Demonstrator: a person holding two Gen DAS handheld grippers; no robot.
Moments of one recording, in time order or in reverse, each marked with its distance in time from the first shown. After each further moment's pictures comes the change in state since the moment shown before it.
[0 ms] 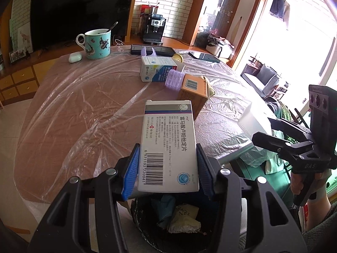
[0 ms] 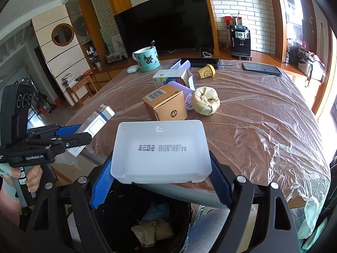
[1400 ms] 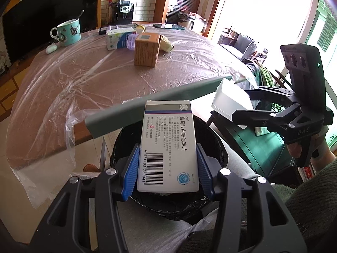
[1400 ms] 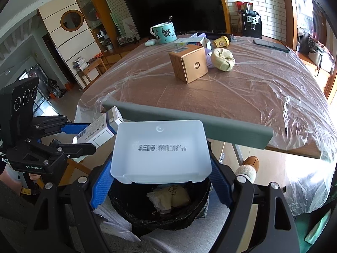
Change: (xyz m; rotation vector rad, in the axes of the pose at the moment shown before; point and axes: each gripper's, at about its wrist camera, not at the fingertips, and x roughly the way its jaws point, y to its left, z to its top) left arm -0.022 -0.038 -0.076 0.181 0.130 -0.091; right arm -0.022 0.024 -0.066 -0.020 0.126 0.068
